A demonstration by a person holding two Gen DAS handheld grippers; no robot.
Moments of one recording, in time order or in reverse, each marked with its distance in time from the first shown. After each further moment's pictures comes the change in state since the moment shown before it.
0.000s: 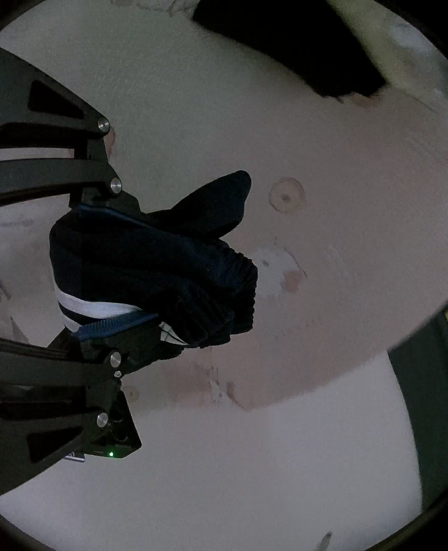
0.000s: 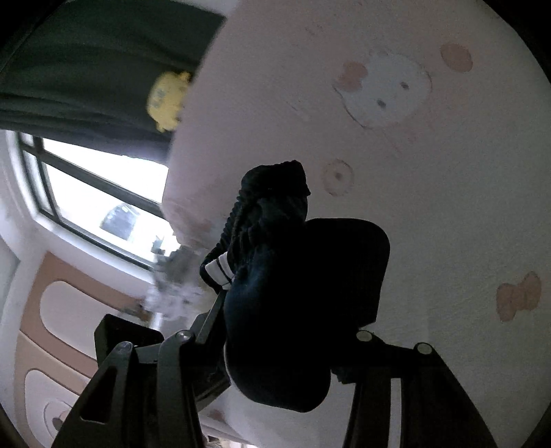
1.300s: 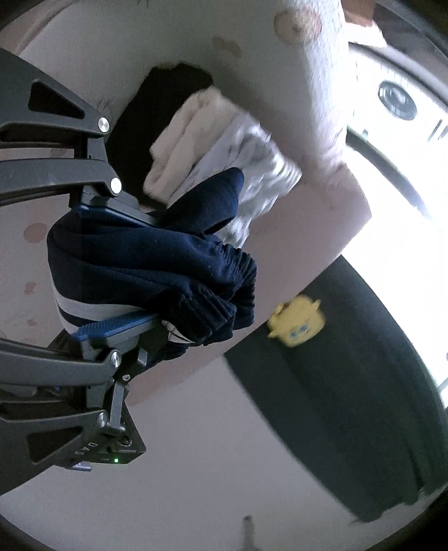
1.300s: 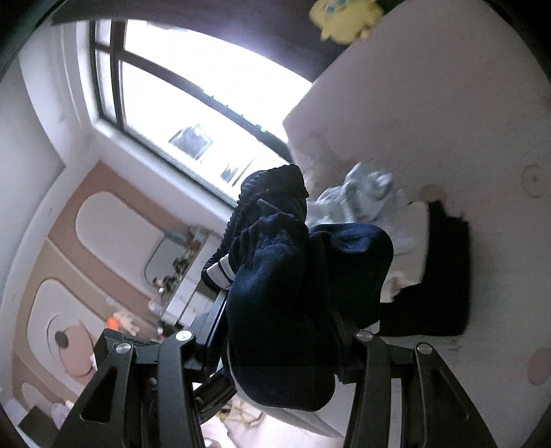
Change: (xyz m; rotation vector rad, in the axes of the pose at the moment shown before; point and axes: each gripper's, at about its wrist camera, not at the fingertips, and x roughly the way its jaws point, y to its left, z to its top) left arm -0.274 0.066 0.047 -0.097 -0.503 0.115; right arm 0.145 0.260 -0.074 -0.301 0.272 0.217
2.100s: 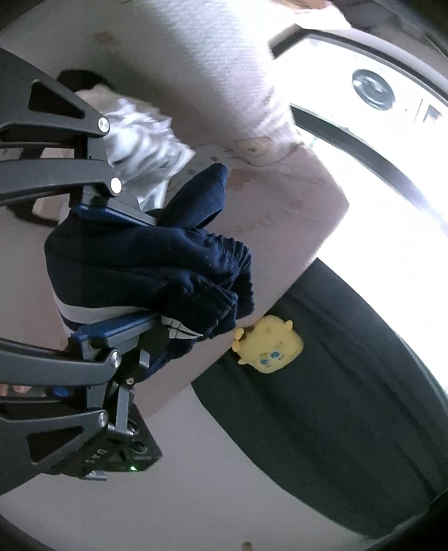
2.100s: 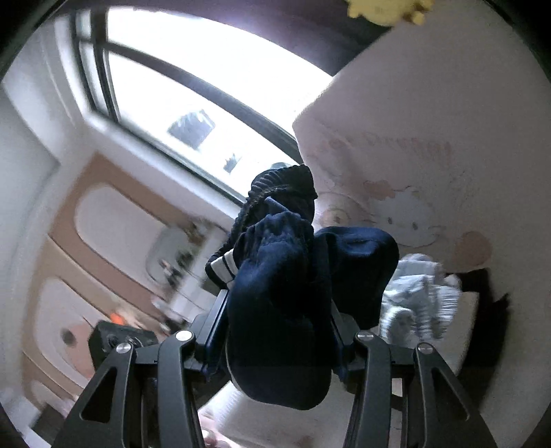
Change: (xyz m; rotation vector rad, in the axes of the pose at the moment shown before) left arm 0.099 -0.016 0.134 0.133 0.017 0.072; right arm 0.078 -0.012 0.133 0.053 0.023 0.081
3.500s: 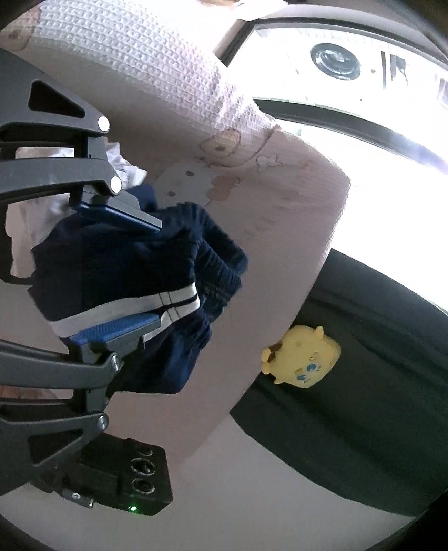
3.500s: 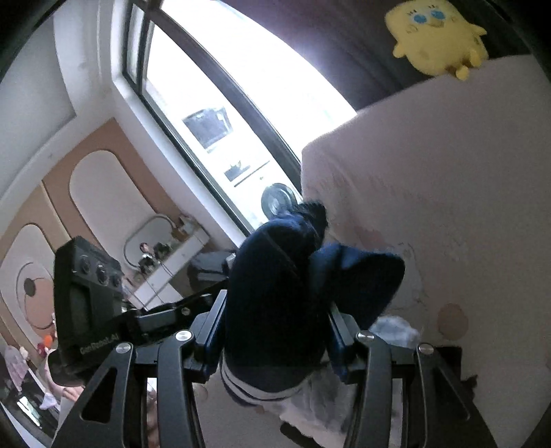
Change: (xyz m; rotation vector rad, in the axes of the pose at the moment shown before) left arm 0.048 0.014 0.028 0.198 0.135 0.102; right arm 0.002 0.005 0.001 -0.349 -0.054 -0.133
